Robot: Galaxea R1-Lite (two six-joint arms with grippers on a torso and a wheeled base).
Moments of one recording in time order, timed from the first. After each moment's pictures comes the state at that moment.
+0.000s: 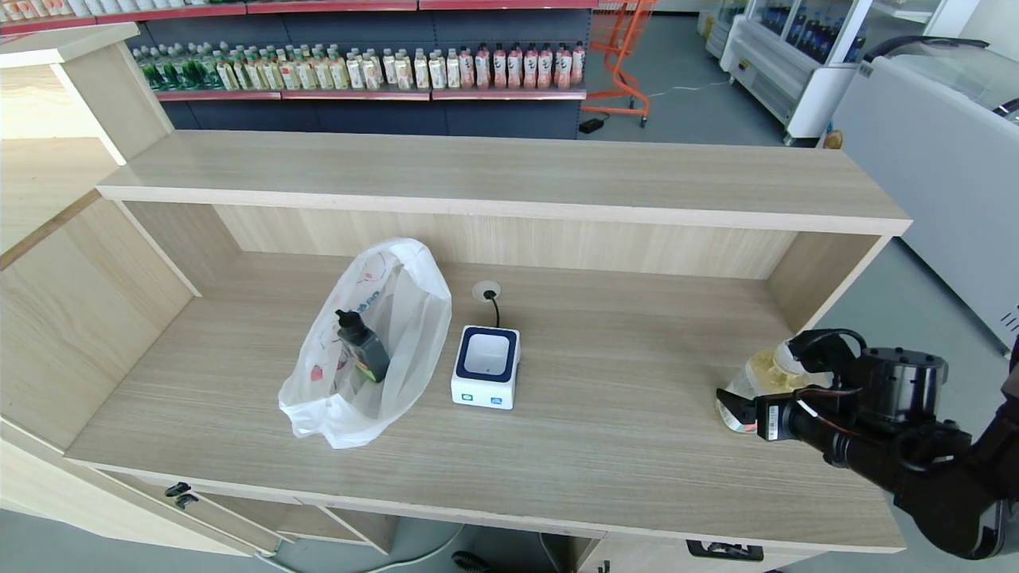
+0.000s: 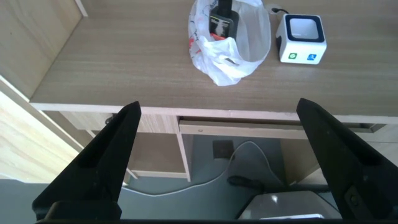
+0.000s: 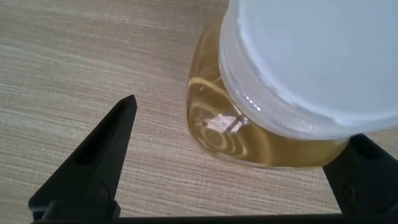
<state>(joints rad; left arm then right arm) 0.00 0.00 0.00 0.00 -0.06 0.03 0.07 2.02 -0.40 -1.26 0.03 -0.07</state>
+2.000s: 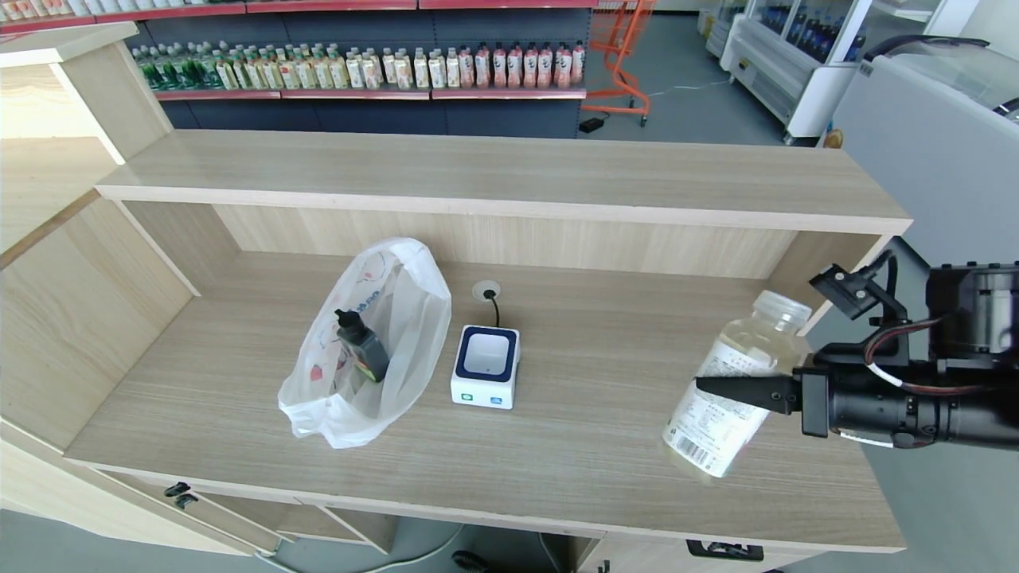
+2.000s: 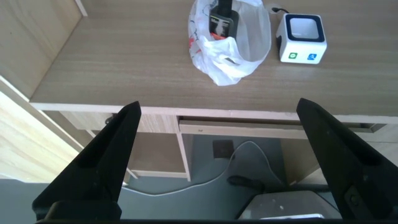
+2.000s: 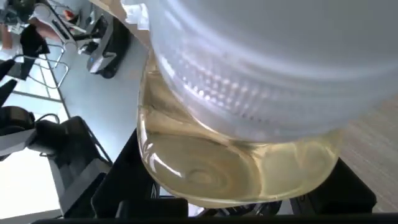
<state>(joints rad) 0.00 0.00 0.00 0.00 -0.06 0.03 0.20 1.53 -0.63 -0.48 0.72 0.08</state>
